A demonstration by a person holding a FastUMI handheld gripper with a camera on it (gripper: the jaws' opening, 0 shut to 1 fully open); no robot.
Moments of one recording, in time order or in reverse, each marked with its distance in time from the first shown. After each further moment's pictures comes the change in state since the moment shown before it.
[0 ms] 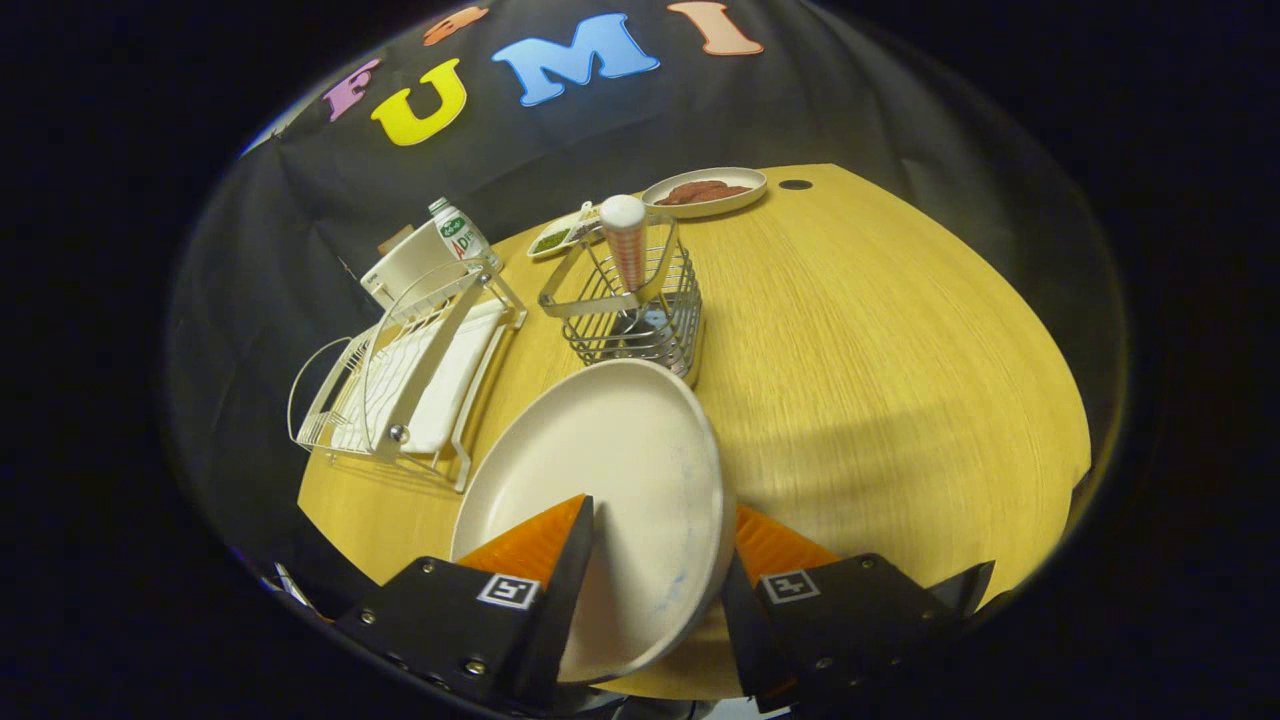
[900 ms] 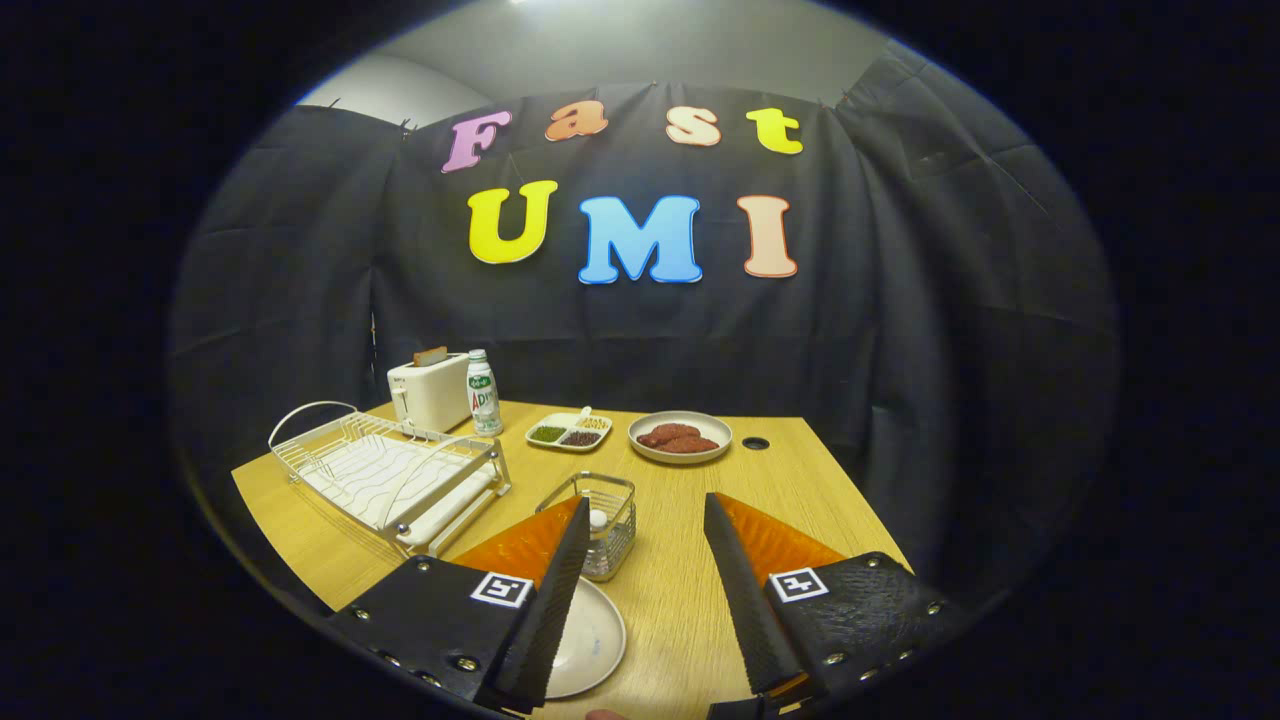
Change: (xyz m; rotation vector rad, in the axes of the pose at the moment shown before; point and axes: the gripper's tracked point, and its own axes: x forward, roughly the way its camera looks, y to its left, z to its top) arm -0.120 -0.012 0.140 -0.273 -0.680 -0.044
